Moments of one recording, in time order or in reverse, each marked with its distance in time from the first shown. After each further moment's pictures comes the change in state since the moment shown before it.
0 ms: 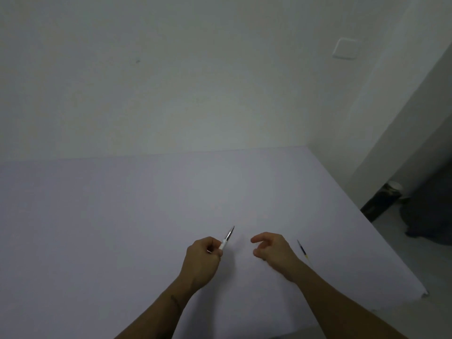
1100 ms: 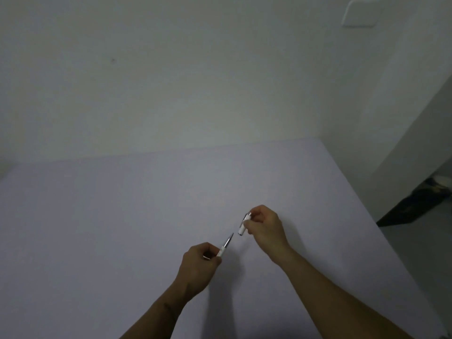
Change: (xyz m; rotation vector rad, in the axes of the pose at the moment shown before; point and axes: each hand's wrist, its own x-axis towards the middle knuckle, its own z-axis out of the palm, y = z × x) left_hand 0.017 0.057 0.077 0.108 0.058 -0.166; right_hand 0.067 -0.024 -0.072 0.237 0.020 -0.154
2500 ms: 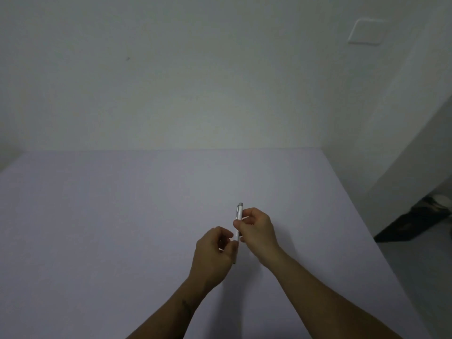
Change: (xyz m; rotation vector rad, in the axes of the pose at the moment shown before) left_hand 0.000 0.025 0.042 -0.087 0.232 0.276; right_hand -0.014 -0.012 0.010 -0.050 -0.022 0.002
